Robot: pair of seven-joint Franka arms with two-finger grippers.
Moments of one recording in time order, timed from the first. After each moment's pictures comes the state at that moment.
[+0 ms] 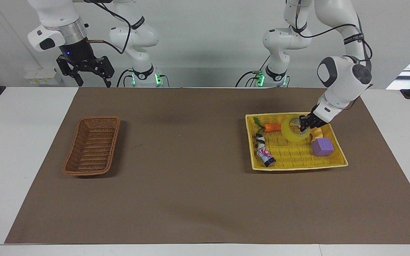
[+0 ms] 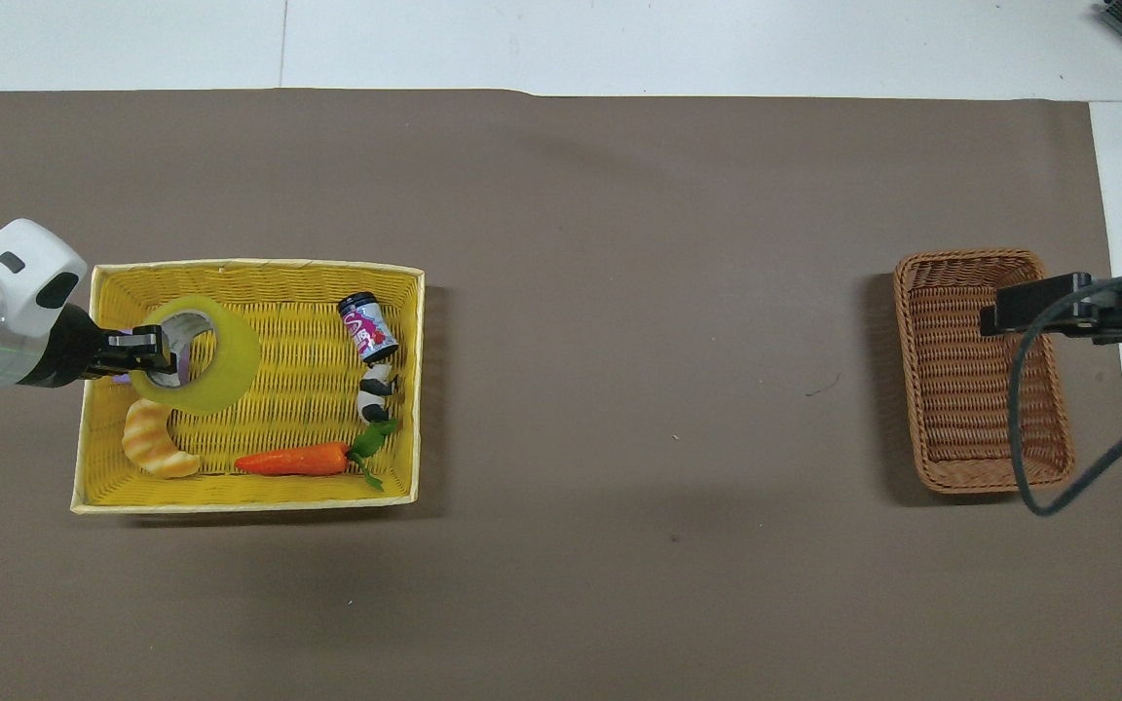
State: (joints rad) left arm -0.02 -0.04 0.00 -2.02 -0.16 1.99 -0.05; right arm 0.06 -0.06 -0.02 -1.56 0.11 1.57 0.11
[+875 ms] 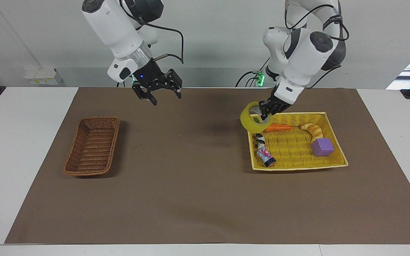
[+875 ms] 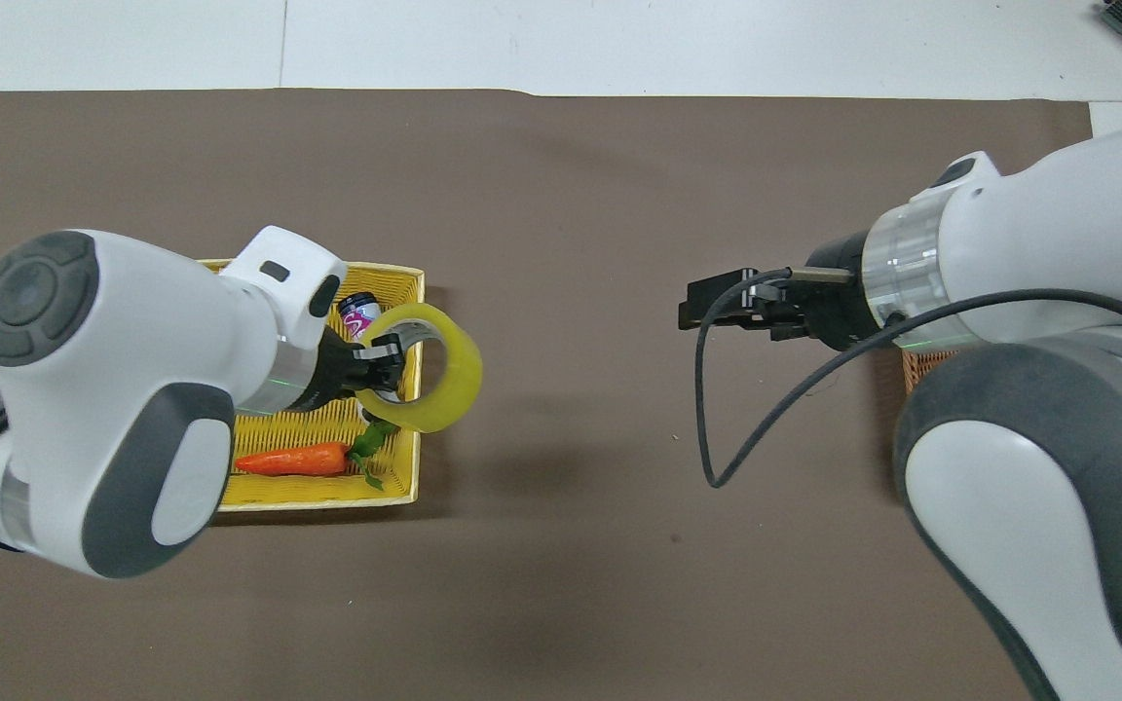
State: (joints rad) left arm -0.39 -0.04 -0.06 -1.94 -0.25 1.97 -0.57; right arm 0.30 0.04 -0.01 -1.68 0.46 1.86 0.26
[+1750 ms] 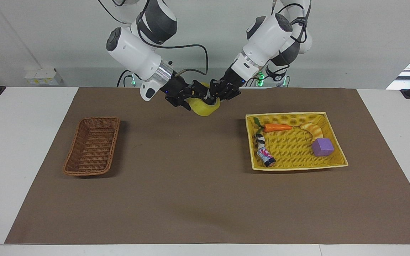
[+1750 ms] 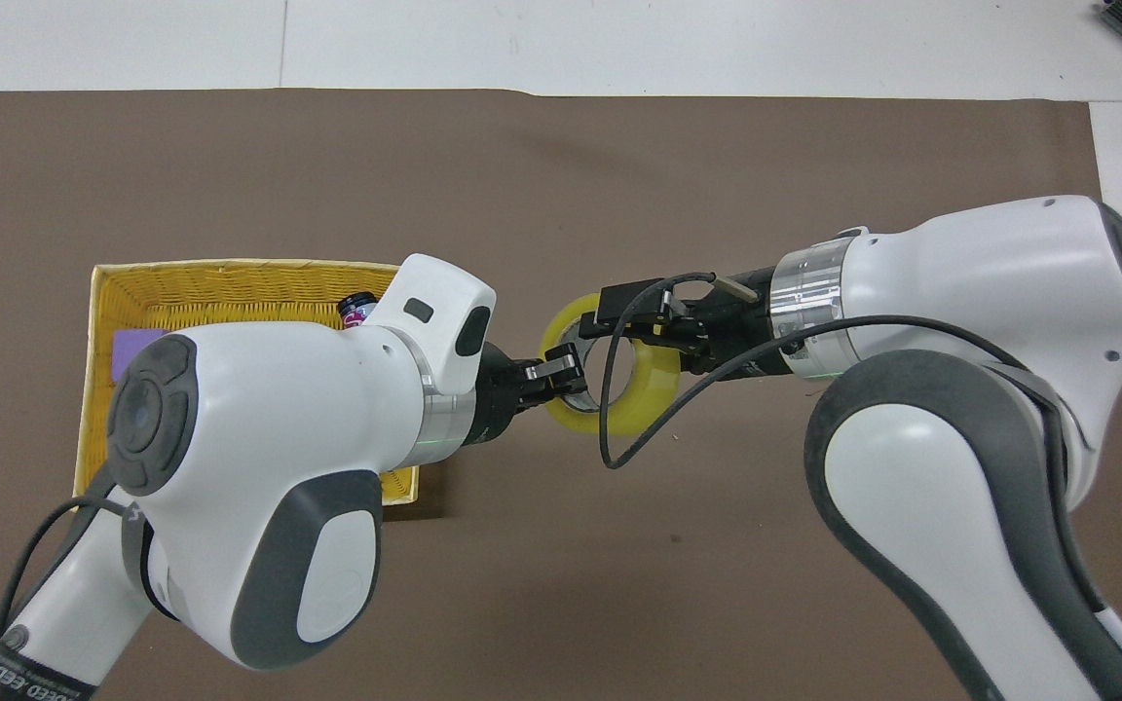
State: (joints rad) left arm -0.58 -0.03 -0.06 -1.93 -0.57 2.30 -0.59; right arm 0.36 0.03 -0.01 -1.84 0.74 2.04 0.29
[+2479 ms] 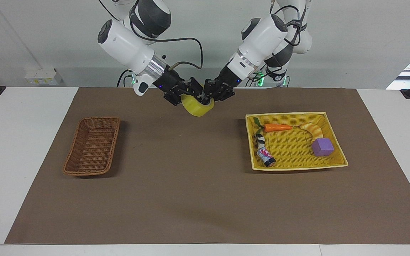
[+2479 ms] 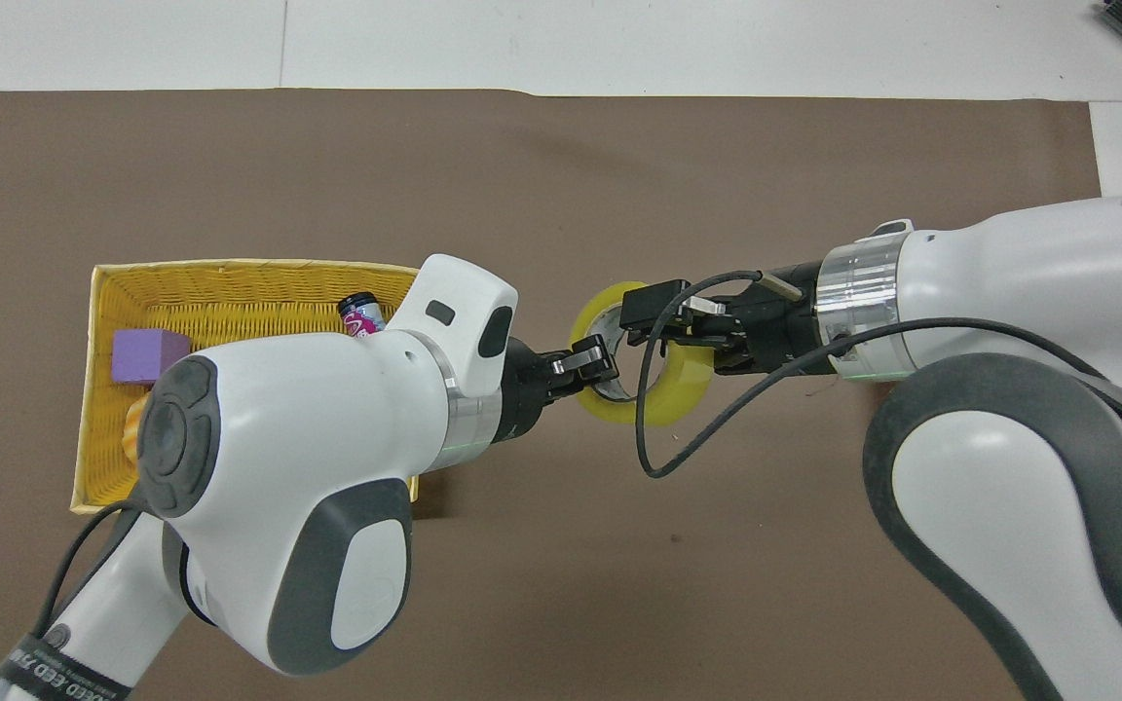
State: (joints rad) left arm -0.60 -0.01 -0.07 -1.92 -0.60 2.39 -0.59; right arm 0.32 -0.01 -0.02 -1.84 0.75 2.01 0.27
